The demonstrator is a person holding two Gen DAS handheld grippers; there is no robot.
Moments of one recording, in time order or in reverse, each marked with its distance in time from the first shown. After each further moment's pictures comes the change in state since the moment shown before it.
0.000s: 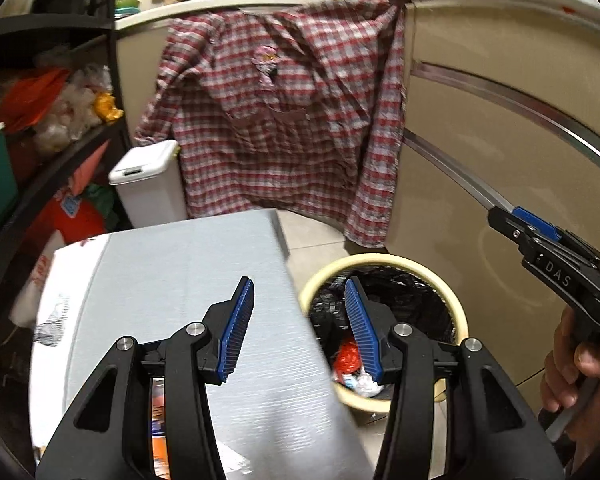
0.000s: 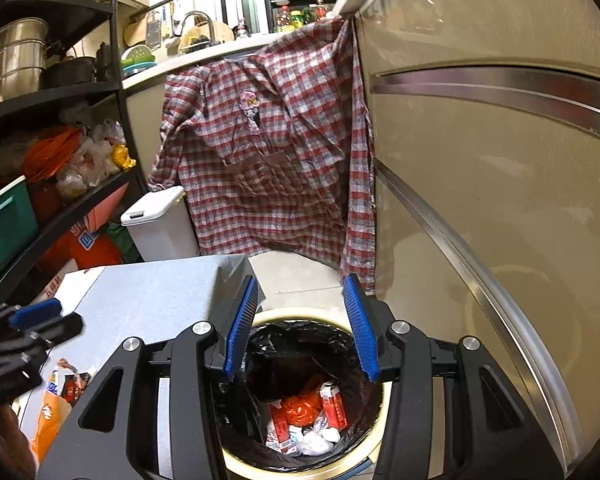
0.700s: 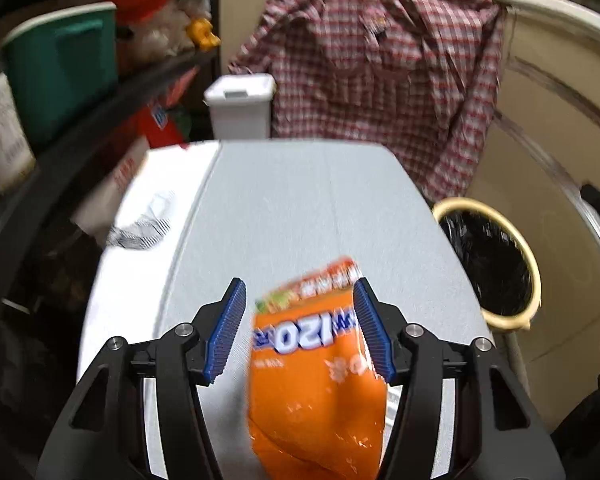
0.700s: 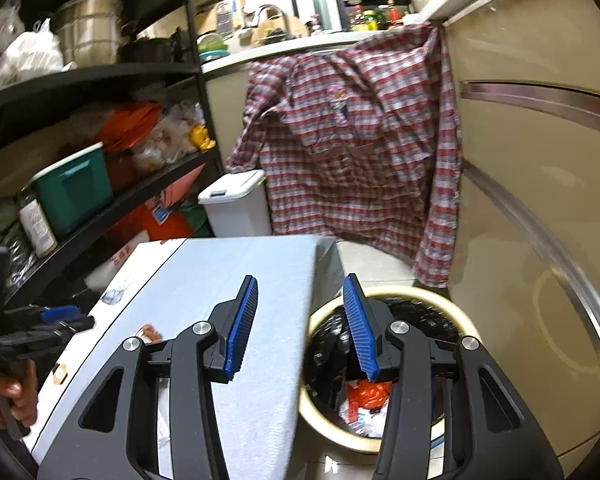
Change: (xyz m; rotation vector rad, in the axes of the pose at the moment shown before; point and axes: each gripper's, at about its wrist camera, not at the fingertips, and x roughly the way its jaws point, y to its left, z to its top) left arm -0.017 0.155 -0.093 -0.133 0.153 0.098; right arm -0.028 0.100 -0.042 -0.090 0.033 0.216
